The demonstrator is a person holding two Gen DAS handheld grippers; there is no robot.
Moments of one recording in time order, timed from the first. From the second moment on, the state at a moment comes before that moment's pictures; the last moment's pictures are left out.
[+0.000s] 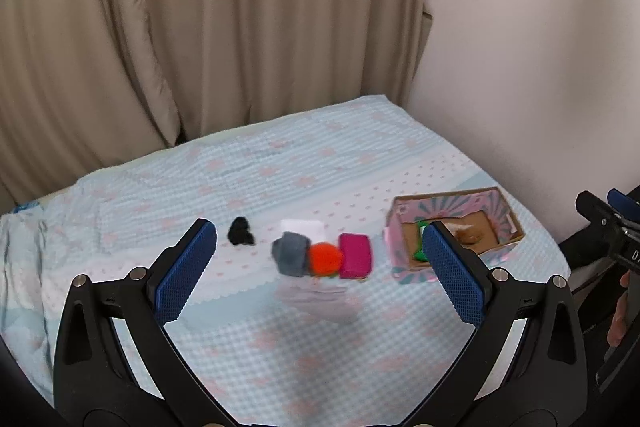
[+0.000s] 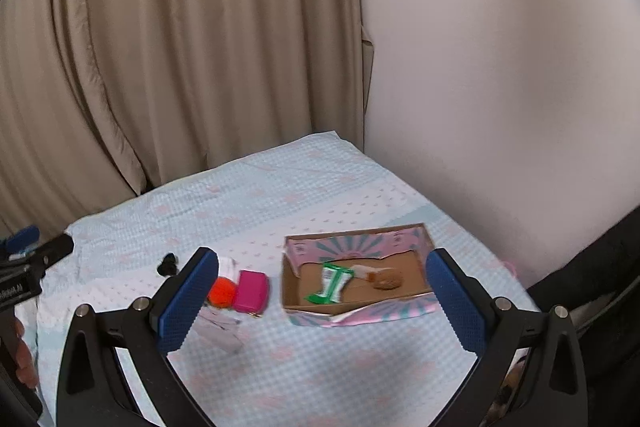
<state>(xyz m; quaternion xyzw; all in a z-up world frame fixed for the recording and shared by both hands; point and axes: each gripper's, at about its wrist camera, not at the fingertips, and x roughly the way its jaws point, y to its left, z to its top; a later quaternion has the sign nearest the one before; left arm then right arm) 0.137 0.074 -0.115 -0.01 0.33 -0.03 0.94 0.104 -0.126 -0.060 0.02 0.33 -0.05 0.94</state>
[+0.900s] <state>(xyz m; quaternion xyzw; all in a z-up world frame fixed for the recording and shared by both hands) 0.320 0.140 -0.388 -0.02 0.43 -0.13 0.89 0.248 0.019 -0.334 -0.06 0.42 0.09 0.90</state>
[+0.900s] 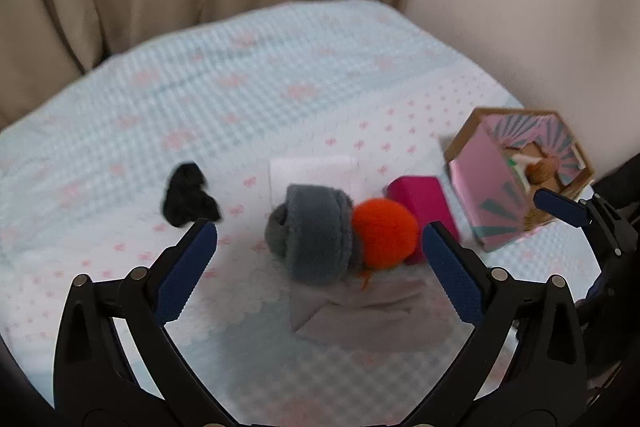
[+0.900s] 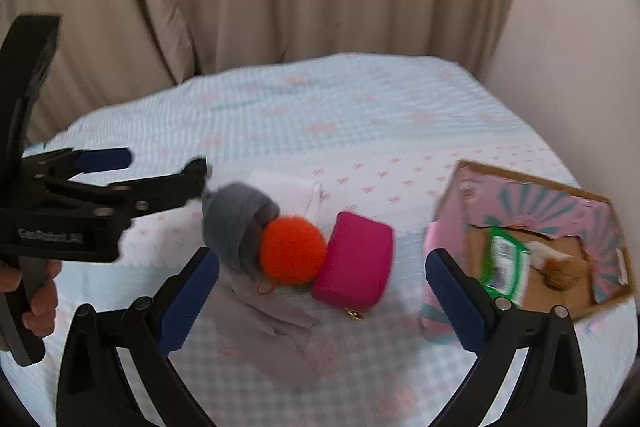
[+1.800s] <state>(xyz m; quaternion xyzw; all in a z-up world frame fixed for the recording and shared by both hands) 0.364 0.134 -0.470 -0.02 0.48 -0.11 0.87 0.319 0.057 -0.442 -0.15 0.48 0.22 0.84</state>
